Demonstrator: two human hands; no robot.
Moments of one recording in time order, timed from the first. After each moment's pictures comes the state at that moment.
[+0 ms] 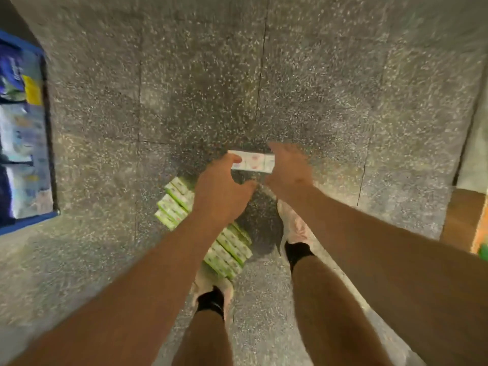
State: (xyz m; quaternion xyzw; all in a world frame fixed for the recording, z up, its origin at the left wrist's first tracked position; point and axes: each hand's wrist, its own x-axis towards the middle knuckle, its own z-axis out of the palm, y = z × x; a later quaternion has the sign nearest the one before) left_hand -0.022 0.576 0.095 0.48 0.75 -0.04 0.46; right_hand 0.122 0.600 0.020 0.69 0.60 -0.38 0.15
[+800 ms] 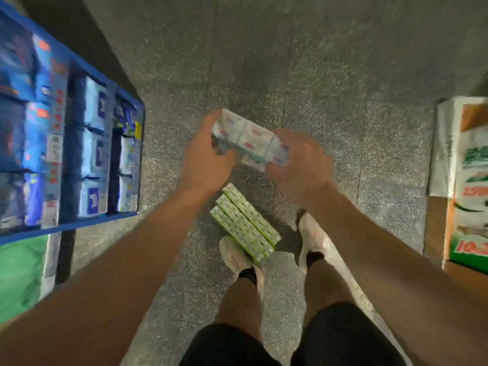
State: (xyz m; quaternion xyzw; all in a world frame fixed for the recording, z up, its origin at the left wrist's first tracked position) left_hand -0.154 0.558 0.361 0.51 0.73 0.19 0.41; right_hand 0.033 0.557 0.366 0.67 0.66 -0.32 -0.06
